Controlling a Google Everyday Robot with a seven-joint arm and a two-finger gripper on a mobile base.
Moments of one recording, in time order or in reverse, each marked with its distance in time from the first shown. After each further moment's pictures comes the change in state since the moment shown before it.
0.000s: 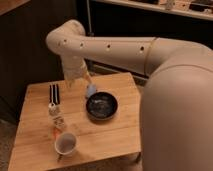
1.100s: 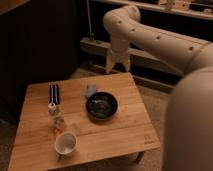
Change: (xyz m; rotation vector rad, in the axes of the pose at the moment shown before) arm 0.043 -0.203 -0.020 0.031 -0.021 0.384
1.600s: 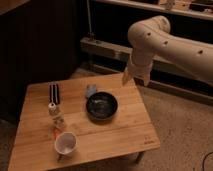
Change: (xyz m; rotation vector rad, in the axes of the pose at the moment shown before) arm 0.090 -0.046 -0.011 0.002 0.011 0.106
